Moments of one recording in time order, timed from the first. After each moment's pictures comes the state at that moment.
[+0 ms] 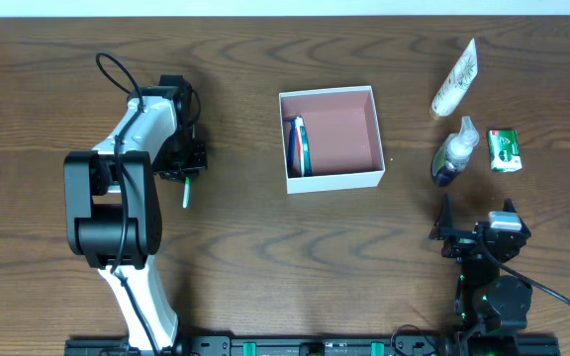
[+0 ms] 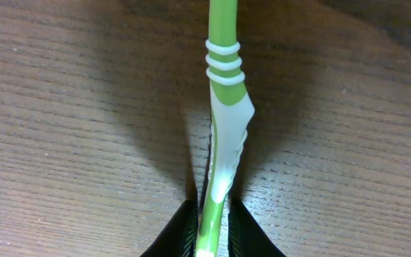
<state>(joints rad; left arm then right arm) -0.02 2.10 1.44 -1.04 -0.04 -0.16 0.01 0.01 0.01 -0.06 0.12 -0.01</state>
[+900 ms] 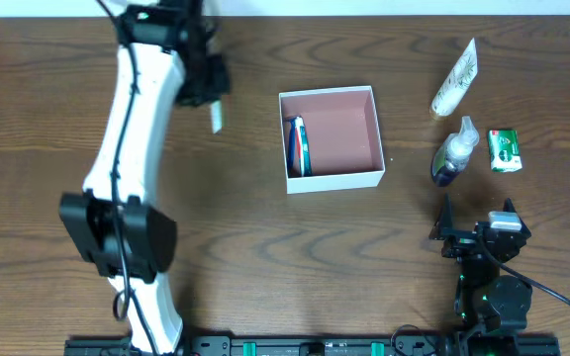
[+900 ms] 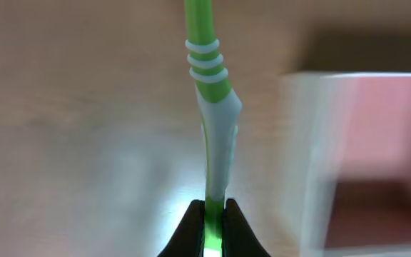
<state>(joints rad) -0.21 2.02 2.15 -1.37 0.09 -0.30 0.01 0.01 0.01 -0.06 0.12 -0.01</state>
